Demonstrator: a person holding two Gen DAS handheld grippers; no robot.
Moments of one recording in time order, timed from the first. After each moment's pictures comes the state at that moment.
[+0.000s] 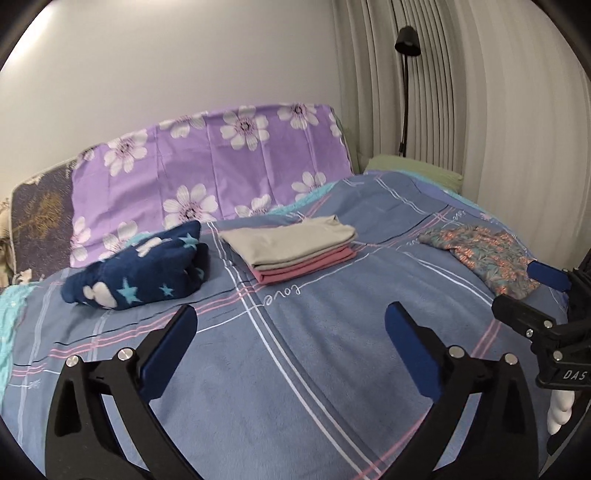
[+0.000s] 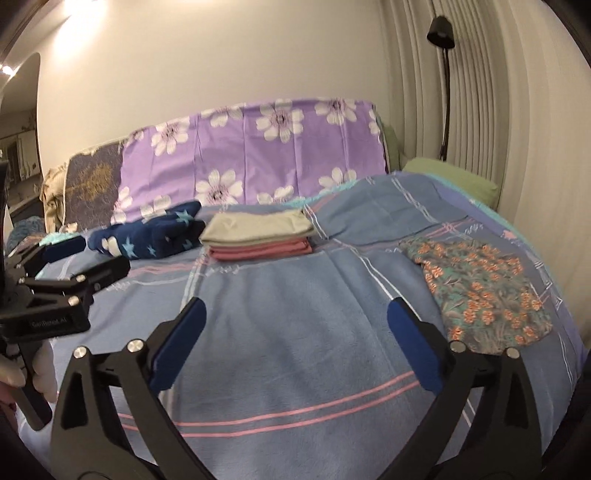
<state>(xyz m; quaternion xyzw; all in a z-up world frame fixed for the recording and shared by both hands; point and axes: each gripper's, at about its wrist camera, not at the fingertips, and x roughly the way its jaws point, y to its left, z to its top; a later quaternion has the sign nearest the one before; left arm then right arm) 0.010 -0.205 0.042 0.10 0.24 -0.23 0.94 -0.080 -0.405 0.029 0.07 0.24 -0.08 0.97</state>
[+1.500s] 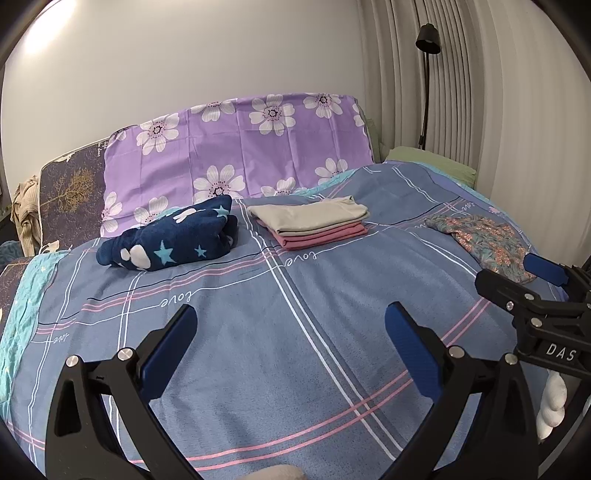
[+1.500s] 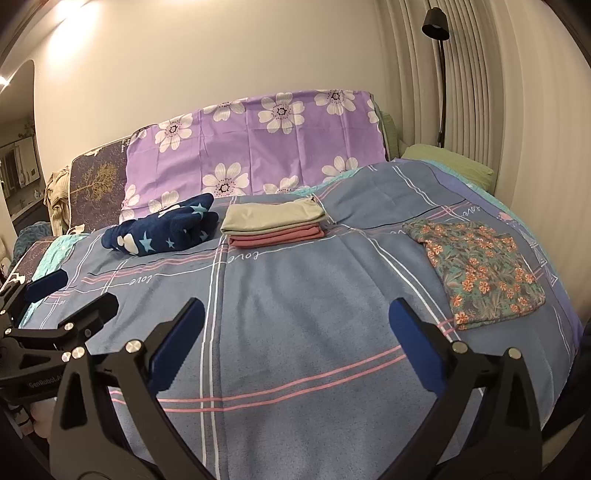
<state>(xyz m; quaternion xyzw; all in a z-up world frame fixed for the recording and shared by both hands) -0.051 -0.177 0.051 0.09 0.27 -0.17 0.94 -0.100 -0.377 0.043 0.09 0.27 -0.08 0.96</state>
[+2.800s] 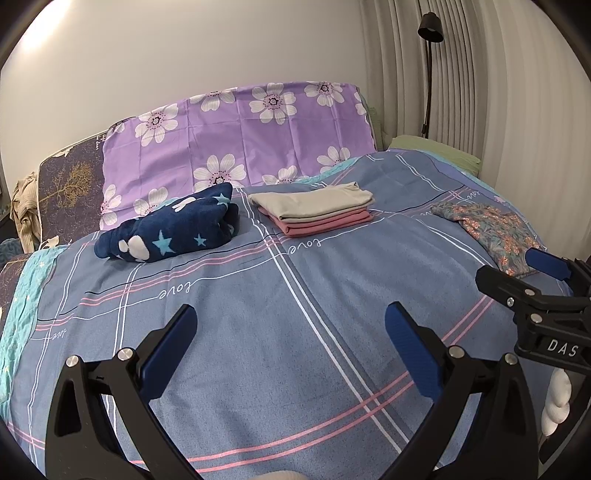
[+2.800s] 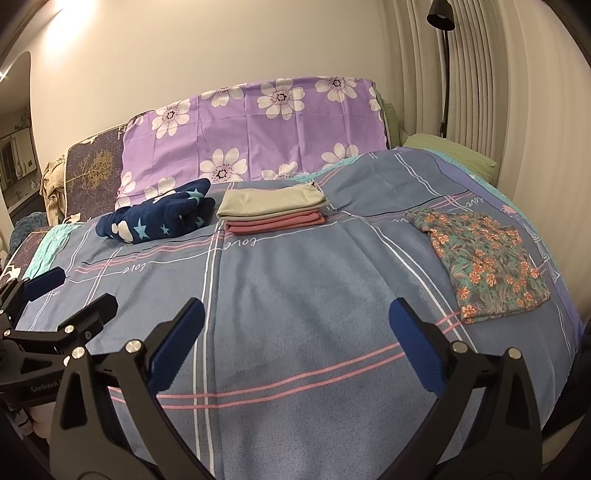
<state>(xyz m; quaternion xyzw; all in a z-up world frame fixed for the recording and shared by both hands) -0.040 -0.176 0.035 0.09 0.29 -0.17 0.94 -0.086 -0.378 0.026 0.08 0.29 -0.09 0.95</state>
